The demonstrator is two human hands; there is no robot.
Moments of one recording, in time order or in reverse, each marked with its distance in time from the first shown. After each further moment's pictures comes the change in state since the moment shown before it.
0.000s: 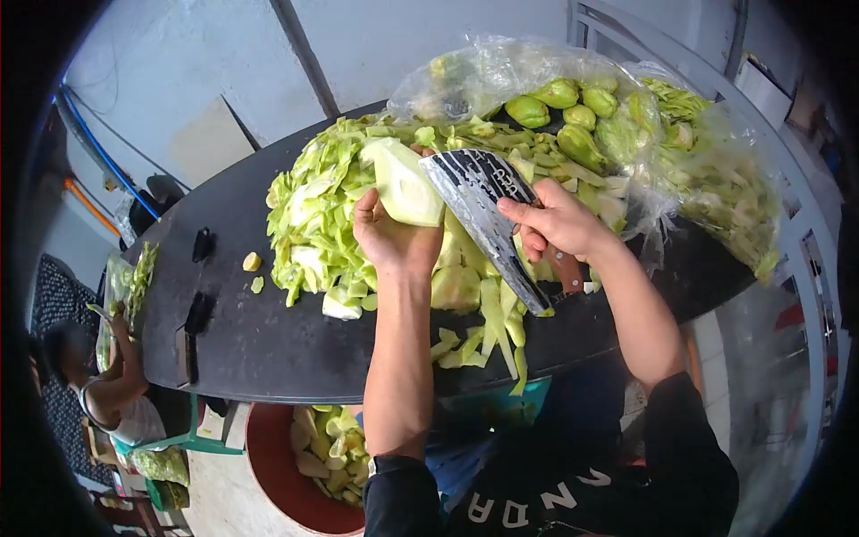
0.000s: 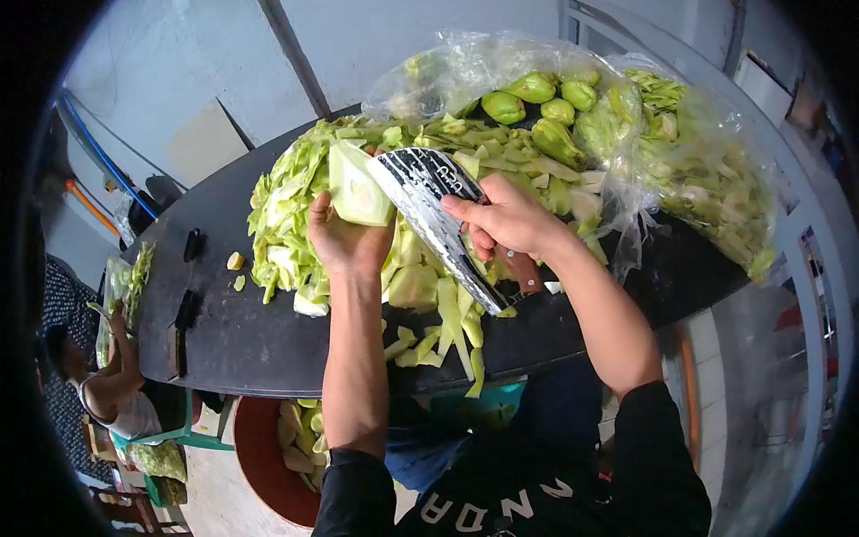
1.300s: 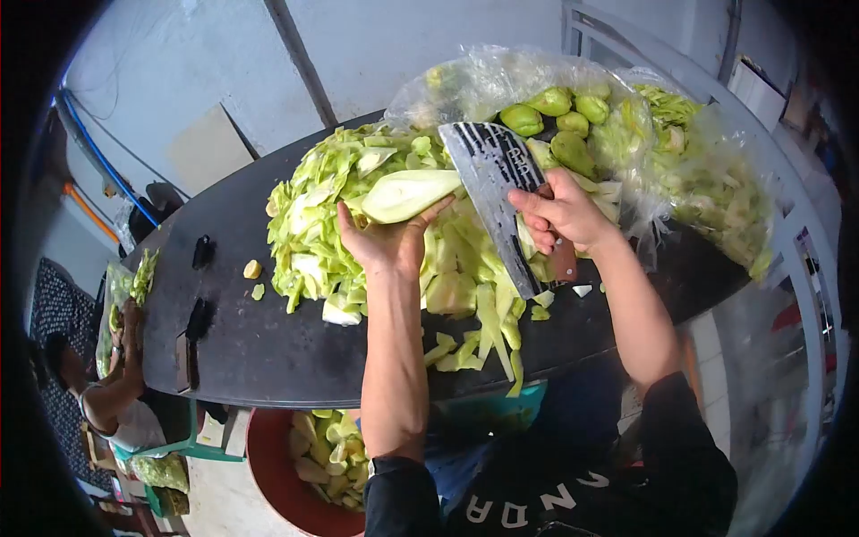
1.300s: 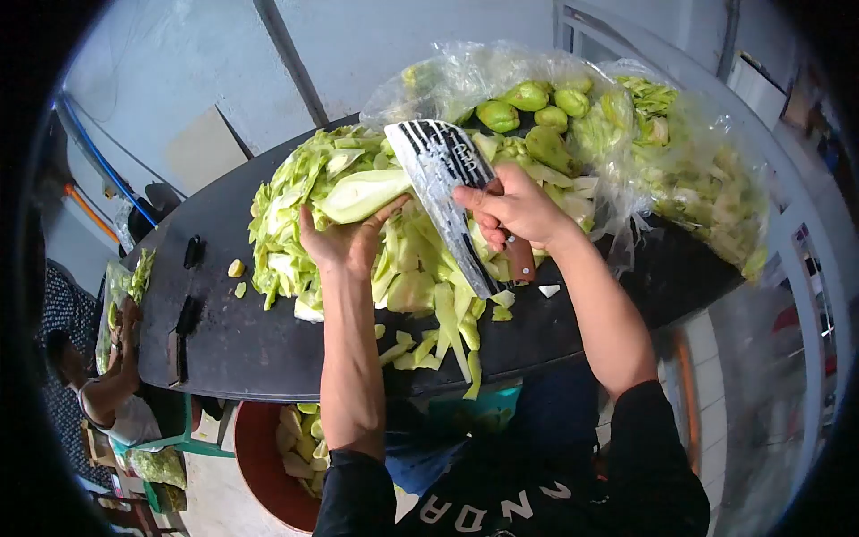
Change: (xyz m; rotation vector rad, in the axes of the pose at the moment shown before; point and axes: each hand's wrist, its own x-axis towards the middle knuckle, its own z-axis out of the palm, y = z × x) left_hand -0.002 0.009 0.001 0.191 0.148 0.062; right_hand 0.001 0.003 -0.022 0.162 -0.007 -0.131
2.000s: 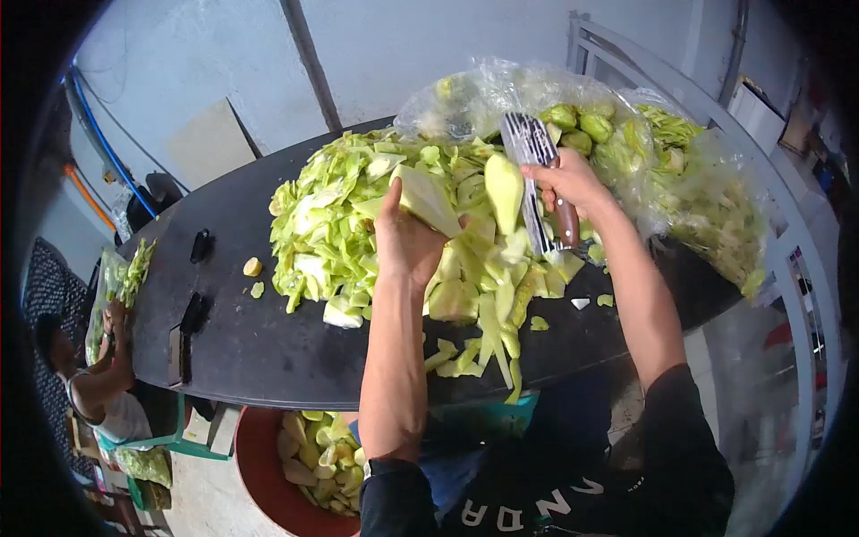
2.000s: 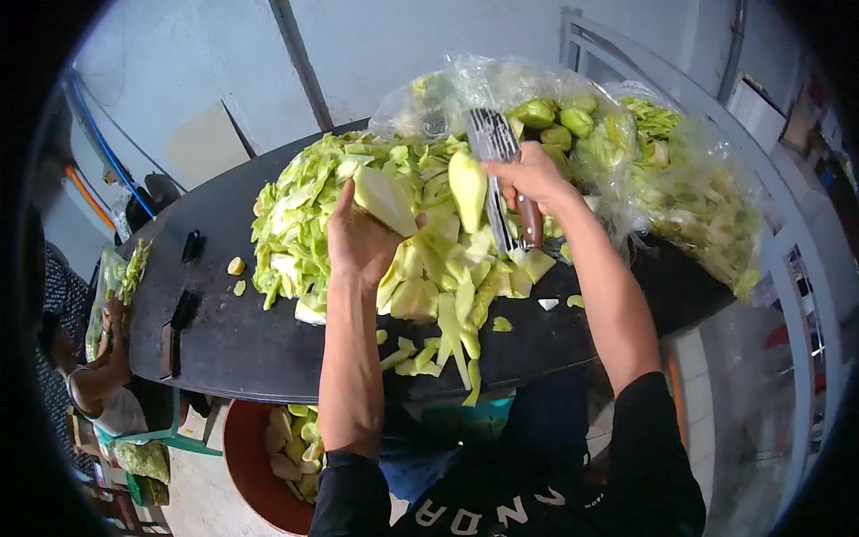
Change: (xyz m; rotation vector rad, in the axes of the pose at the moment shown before) left_hand -0.001 -0.001 0.018 0.332 0.059 -0.183; right_hand 0.056 -0.003 -0.048 -0.341 0.330 0.084
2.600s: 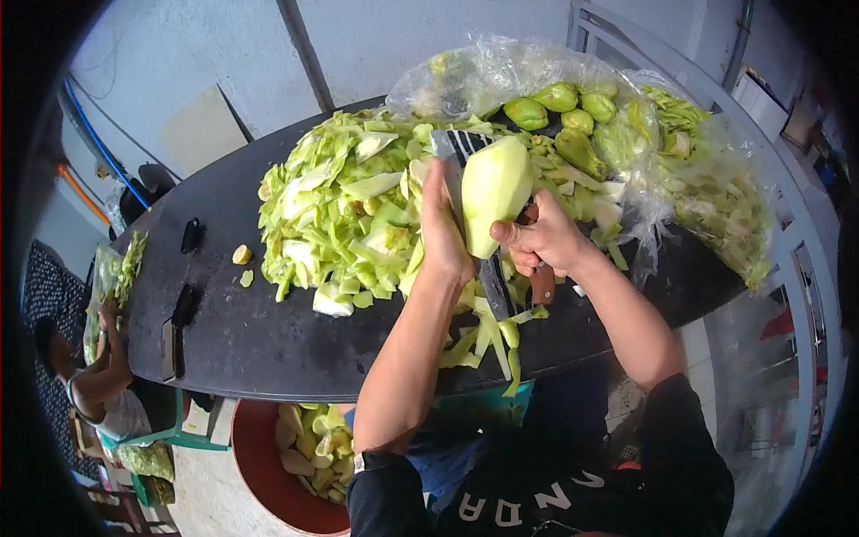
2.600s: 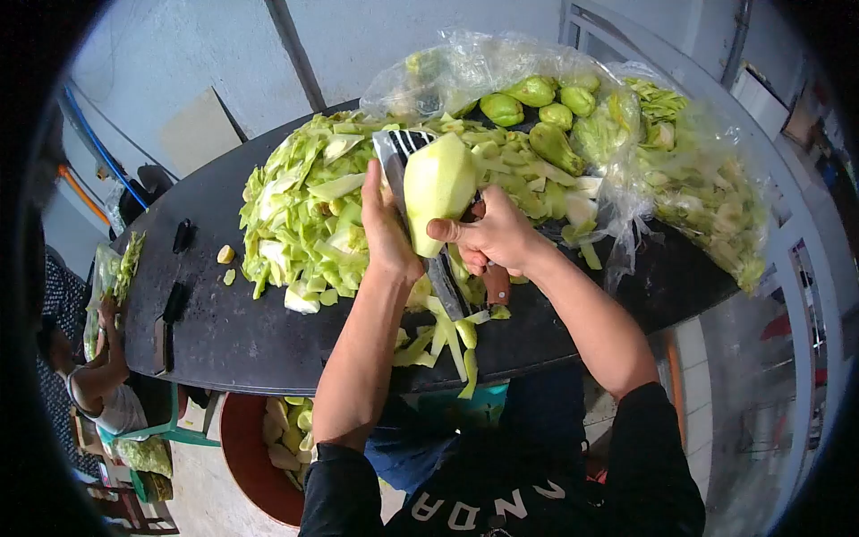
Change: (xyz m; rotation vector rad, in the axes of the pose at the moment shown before) left_hand -0.003 -0.050 0.020 0.108 -0.157 -0.007; right_hand -0.086 -0.002 0.066 0.388 -0.306 -0.070
